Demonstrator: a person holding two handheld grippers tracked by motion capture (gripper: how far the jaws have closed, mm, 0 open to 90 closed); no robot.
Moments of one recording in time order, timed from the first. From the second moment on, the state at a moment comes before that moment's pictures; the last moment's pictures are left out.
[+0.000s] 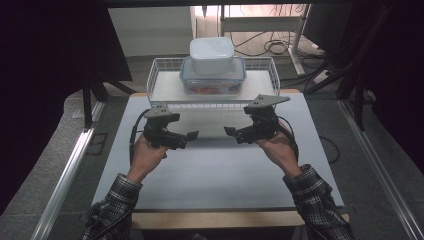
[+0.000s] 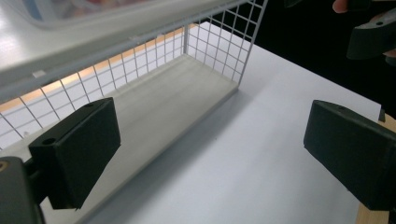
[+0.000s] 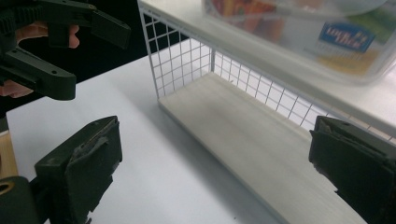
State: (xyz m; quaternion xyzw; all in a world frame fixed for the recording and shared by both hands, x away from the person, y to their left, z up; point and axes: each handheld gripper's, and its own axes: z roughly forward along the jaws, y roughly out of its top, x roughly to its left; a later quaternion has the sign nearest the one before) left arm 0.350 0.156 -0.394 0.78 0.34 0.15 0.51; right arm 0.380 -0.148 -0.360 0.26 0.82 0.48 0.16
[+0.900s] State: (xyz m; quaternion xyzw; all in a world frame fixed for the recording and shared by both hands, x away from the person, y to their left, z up) left arm 0.313 0.153 -0.455 0.79 0.34 0.15 0.49; right arm 0.352 -0.162 -0.419 0.27 0.82 0.47 0.16
